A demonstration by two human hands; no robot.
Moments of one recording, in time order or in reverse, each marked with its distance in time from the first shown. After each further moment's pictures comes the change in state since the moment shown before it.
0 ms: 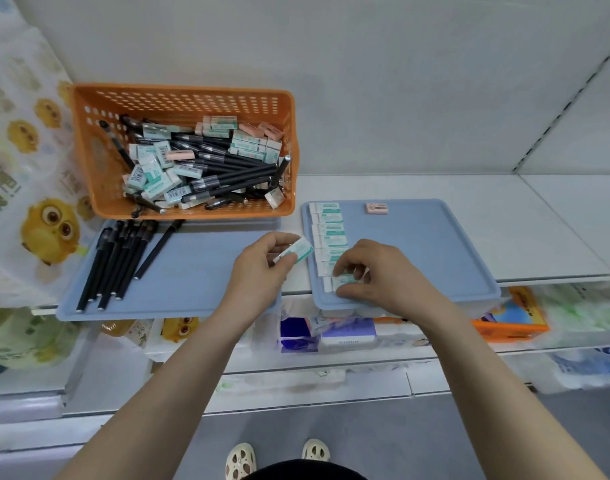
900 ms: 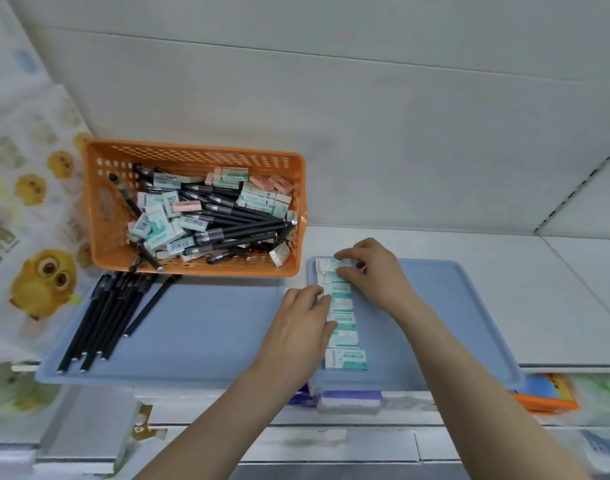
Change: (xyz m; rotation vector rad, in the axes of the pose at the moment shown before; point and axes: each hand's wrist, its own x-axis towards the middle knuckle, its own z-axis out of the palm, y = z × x) left_hand 0.030 -0.001 0.047 0.836 -0.086 0.338; right_hand 0.117 0.043 -0.007 0.068 0.166 0.126
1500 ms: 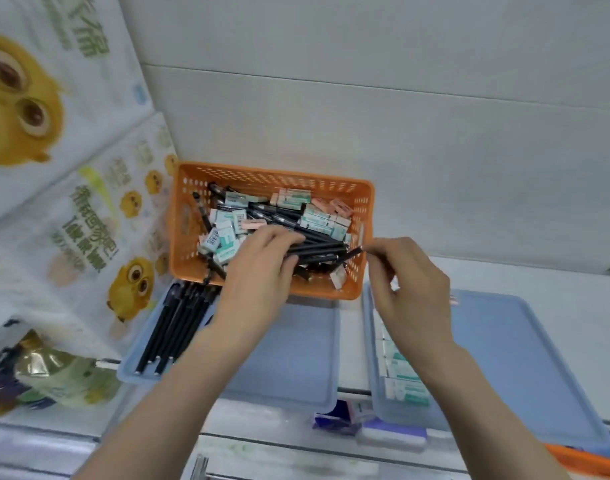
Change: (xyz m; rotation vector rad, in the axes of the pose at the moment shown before) left_hand 0.004 -0.083 -0.125 -0.036 0.437 -0.089; right_hand -0.041 -0.121 -0.004 0.046 0.577 -0.479
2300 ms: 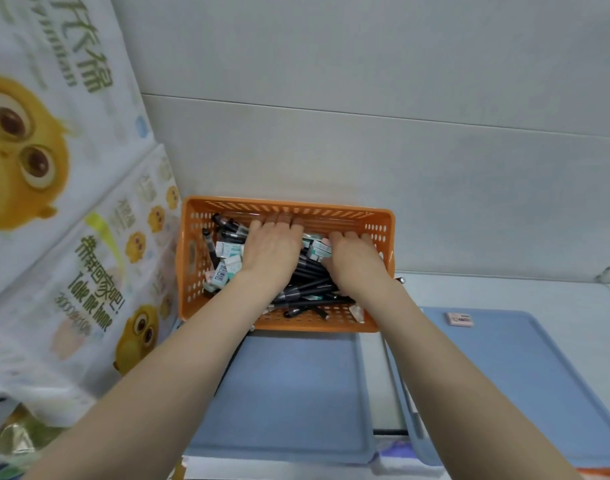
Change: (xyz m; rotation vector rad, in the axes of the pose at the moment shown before) left_hand 0.108 -0.060 0.040 0.614 -0.253 0.103; right_hand 0.092 0.009 0.115 -0.563 -0.703 0.304
